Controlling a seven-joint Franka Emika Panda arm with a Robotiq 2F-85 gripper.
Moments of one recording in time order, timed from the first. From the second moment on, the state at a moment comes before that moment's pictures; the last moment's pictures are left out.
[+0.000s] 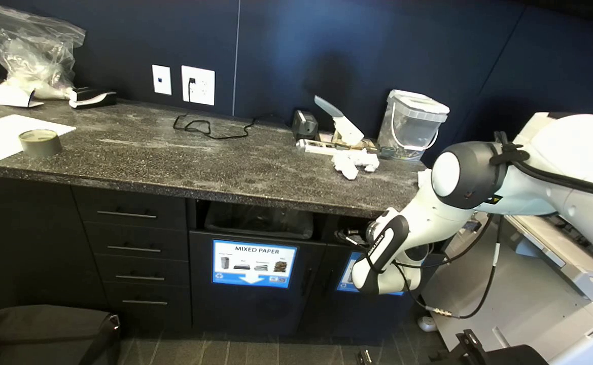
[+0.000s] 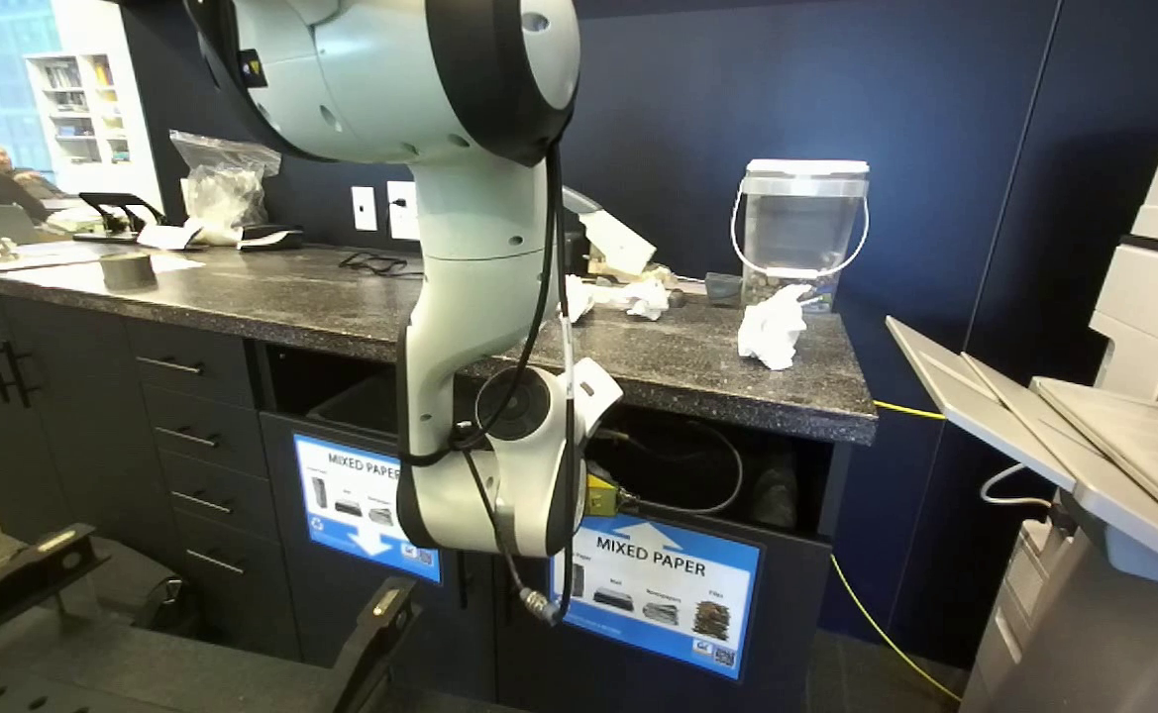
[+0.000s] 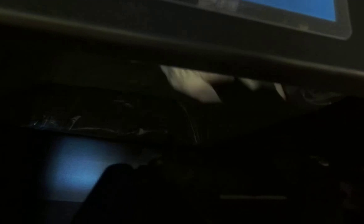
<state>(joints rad) -0.16 1.44 -0.06 -1.58 -0.21 4.03 -0.02</state>
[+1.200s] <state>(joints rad) 0.01 0.93 -0.22 -2.20 -0.22 3.72 -0.23</state>
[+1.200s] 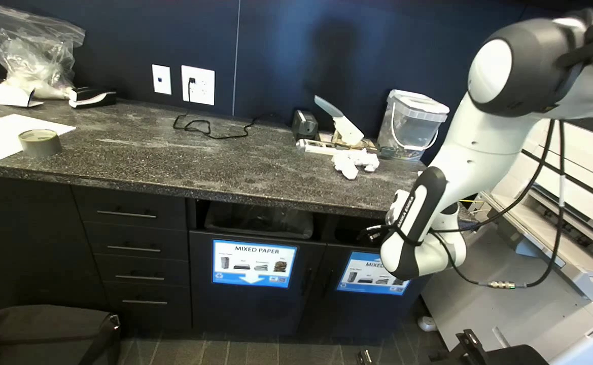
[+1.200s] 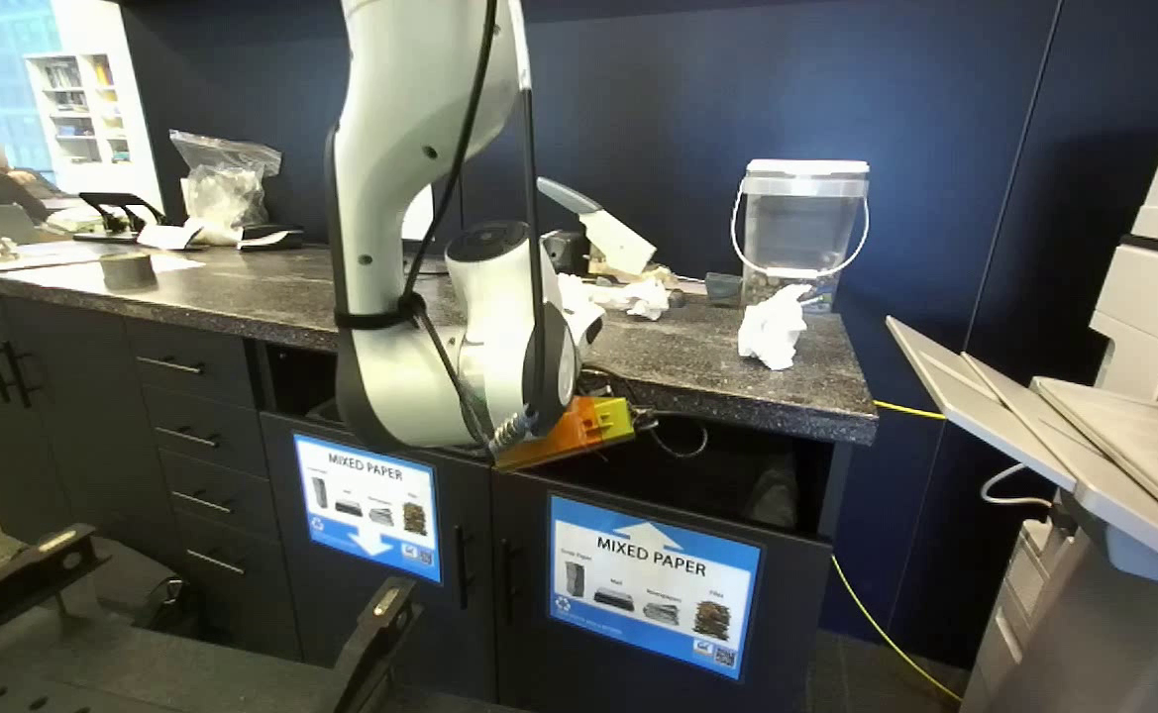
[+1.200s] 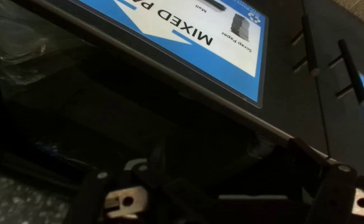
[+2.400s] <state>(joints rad) -0.19 0.49 0.08 -2.00 -0.12 2.95 -0.31</state>
